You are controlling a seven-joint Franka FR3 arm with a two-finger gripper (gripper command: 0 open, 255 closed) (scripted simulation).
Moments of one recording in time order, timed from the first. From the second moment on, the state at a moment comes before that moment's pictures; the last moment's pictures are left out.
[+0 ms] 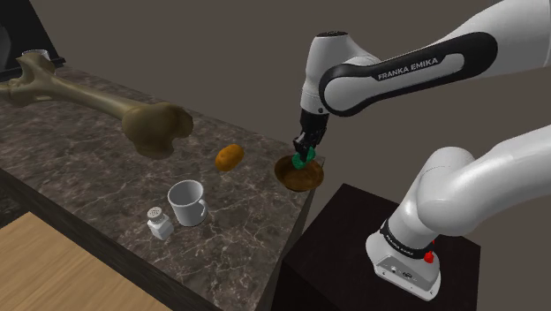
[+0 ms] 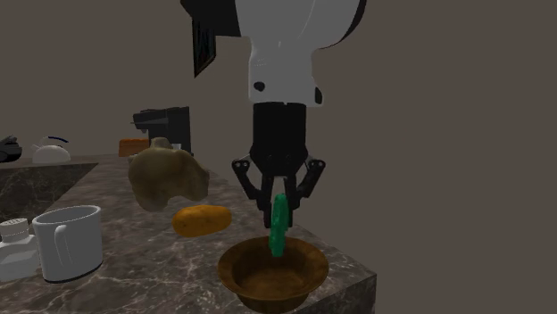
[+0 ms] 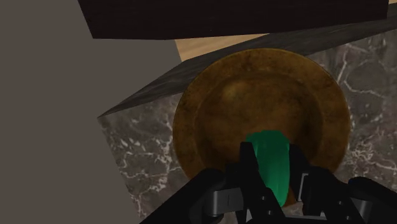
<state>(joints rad) 0.06 -0.56 0.03 -2.70 0.05 2.11 0.14</state>
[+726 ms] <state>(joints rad) 0.07 -0.48 0.04 -2.77 0.06 2.27 0.14</state>
